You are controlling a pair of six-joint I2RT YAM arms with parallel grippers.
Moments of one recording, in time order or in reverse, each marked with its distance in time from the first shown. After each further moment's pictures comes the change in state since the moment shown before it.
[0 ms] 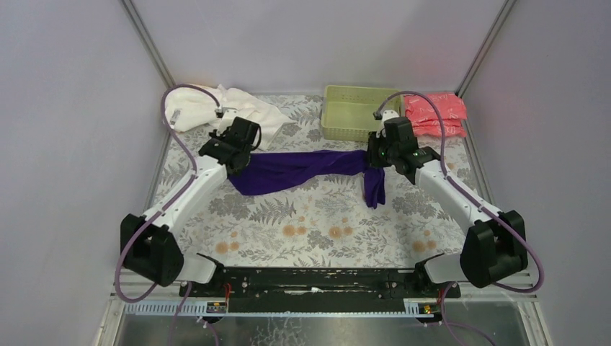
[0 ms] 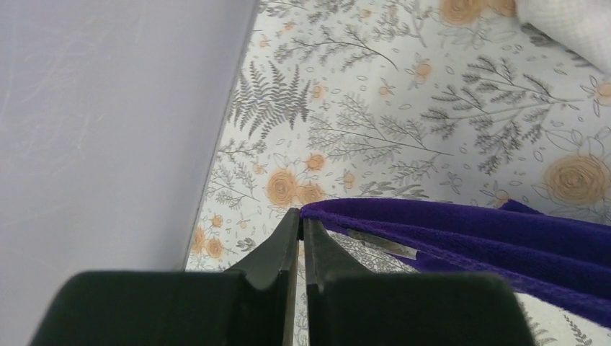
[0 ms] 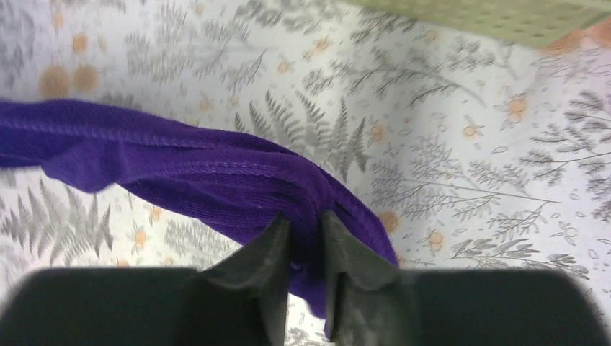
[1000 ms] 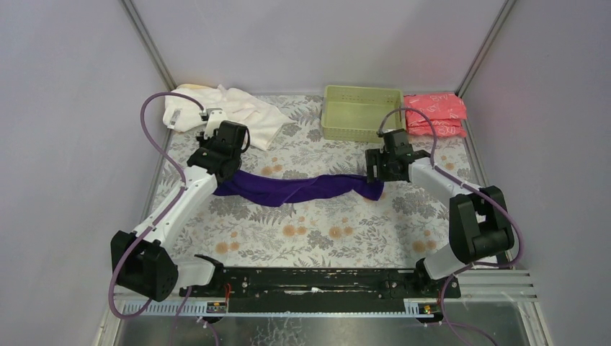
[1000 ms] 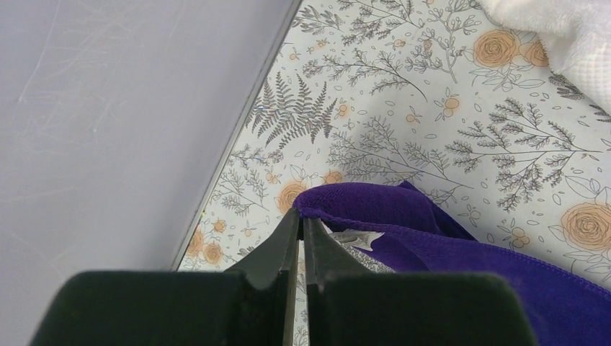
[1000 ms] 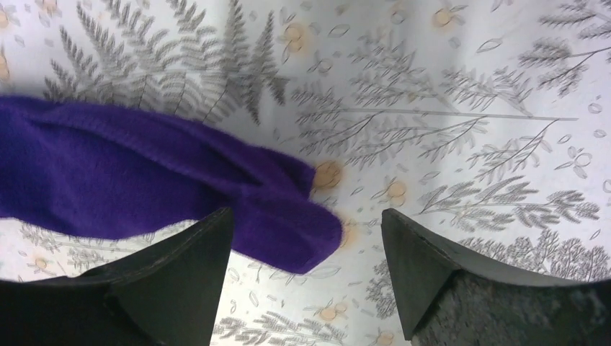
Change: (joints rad) left arm 0.058 -0.140 -0.105 0.103 -0.056 -0.012; right arm -0.027 0.158 -0.084 -0.071 0.054 -0.035
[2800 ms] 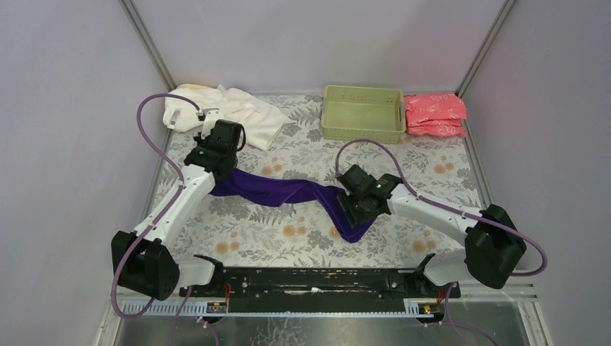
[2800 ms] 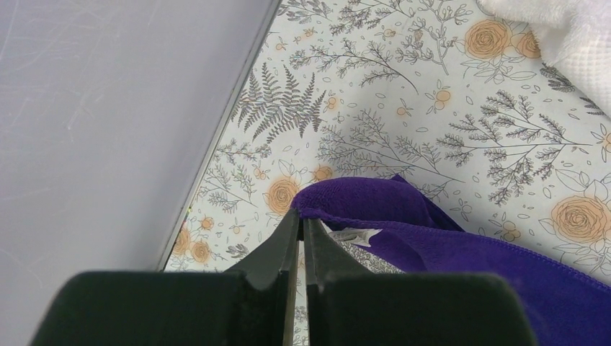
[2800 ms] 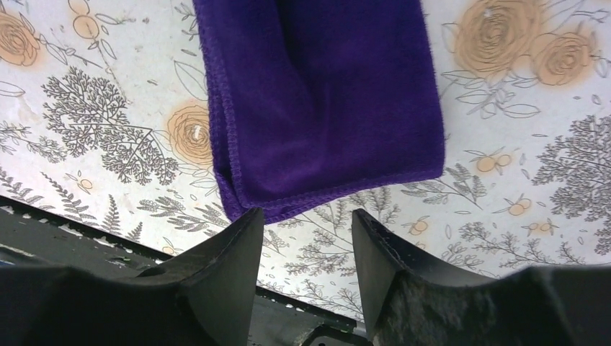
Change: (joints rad) left arm 0.046 0.004 0.000 0.004 0.082 0.000; right arm 0.460 -0.163 -0.046 -0.328 0.038 0.113
